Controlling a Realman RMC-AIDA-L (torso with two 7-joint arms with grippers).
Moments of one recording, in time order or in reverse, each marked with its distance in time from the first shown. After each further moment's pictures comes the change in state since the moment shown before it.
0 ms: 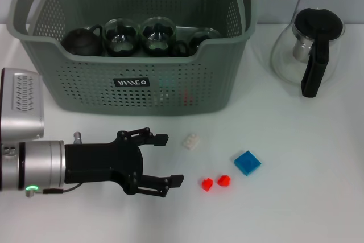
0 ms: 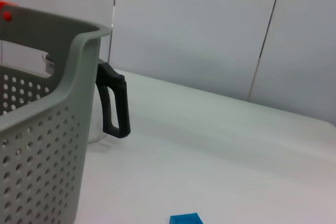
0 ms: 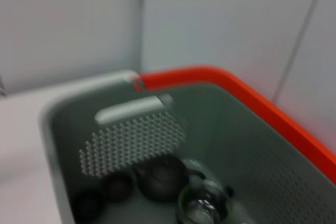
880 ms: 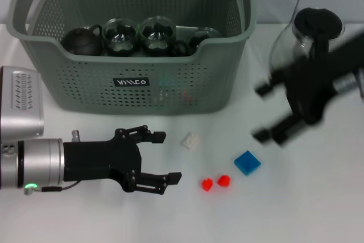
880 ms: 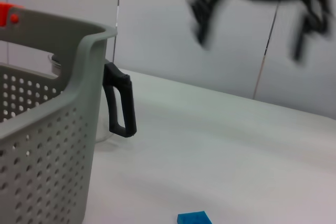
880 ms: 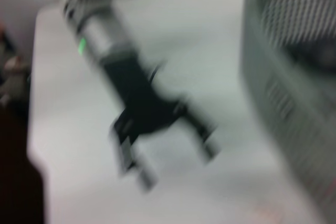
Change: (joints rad) left arm -0.001 0.001 -0.004 0.006 0.004 -0.011 0.005; right arm -0.383 0.029 -0.058 -0.452 0.079 -0.643 -0.093
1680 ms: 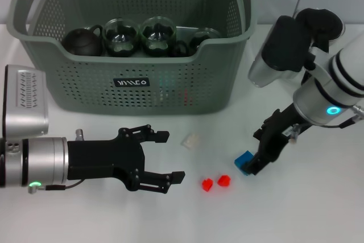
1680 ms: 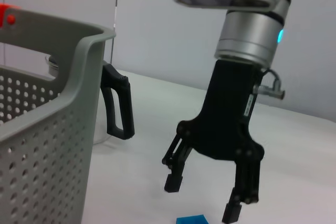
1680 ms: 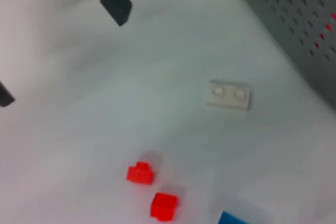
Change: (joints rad) left arm -0.015 0.000 0.001 -0.020 -0.001 -0.008 0.001; right arm 0.092 0.040 -0.295 0.540 -0.226 0.519 0.139
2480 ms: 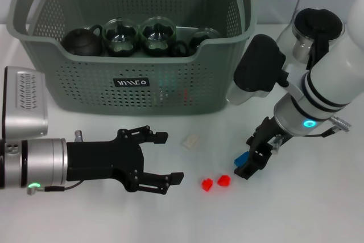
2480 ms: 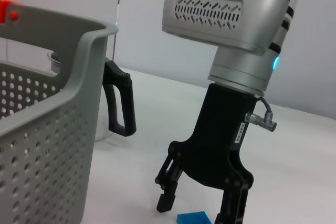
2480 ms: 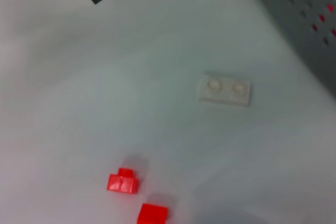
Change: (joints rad) left arm 0.004 0.000 0.000 0.000 0.003 -0.002 0.000; right arm 0.015 0.007 -0.210 0.054 0.019 0.145 0.125
